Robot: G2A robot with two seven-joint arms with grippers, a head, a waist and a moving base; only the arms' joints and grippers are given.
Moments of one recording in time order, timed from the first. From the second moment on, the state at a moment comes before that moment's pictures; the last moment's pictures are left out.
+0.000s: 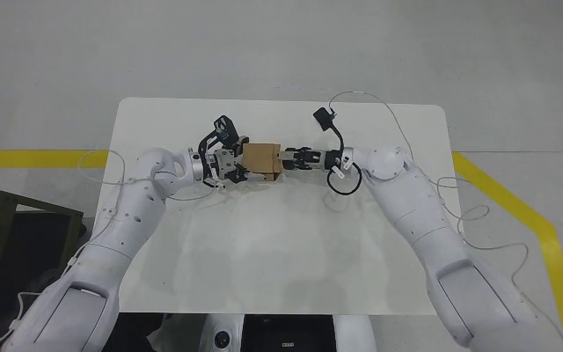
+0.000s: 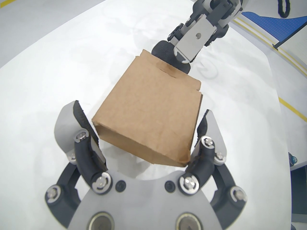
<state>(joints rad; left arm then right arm) 0.72 -1.12 -0.99 -1.00 0.93 -0.97 -0.22 -0.58 -1.41 0.93 -0.73 0.15 -0.45 0.97</state>
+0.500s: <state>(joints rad) 0.72 -1.12 -0.99 -1.00 0.93 -0.97 -0.22 -0.61 -1.40 0.92 -0.82 0.13 -0.37 0.99</state>
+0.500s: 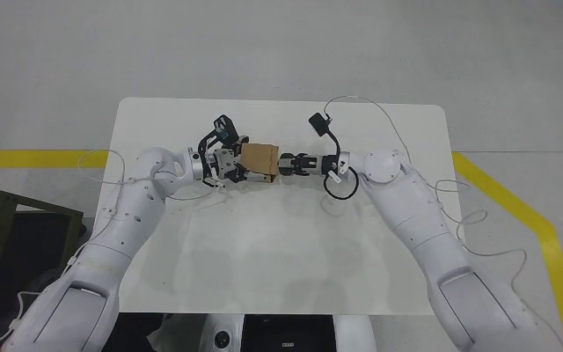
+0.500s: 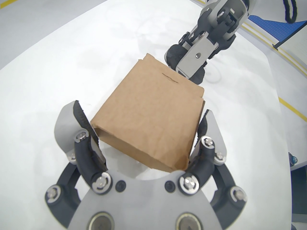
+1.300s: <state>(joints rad) 0.73 -1.12 -0.99 -1.00 0.91 -0.97 -0.22 -0.58 -1.42 0.90 -0.75 0.15 -0.42 1.00</state>
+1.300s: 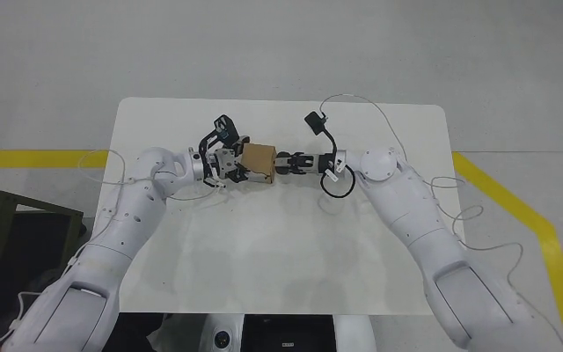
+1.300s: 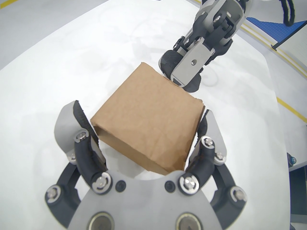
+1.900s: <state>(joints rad) 0.73 -1.07 -1.16 -1.02 0.52 -0.84 -0.42 -0.68 -1.34 1.04 -0.94 0.03 -0.53 0.95</state>
